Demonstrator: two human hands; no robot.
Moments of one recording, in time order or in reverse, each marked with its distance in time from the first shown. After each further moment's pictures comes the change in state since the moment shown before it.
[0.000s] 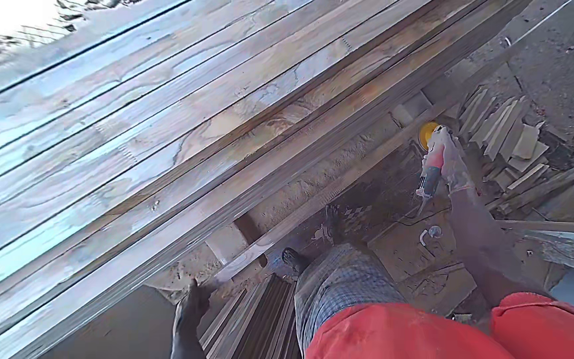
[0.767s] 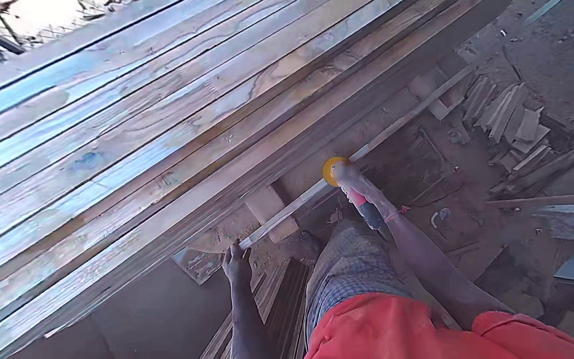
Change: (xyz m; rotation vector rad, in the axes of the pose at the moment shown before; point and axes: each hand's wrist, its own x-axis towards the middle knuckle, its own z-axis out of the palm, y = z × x) left_hand 0.028 -0.051 0.005 -0.839 0.037 0.226; right_hand -0.304 0.186 0.245 -0.450 -0.616 0.037
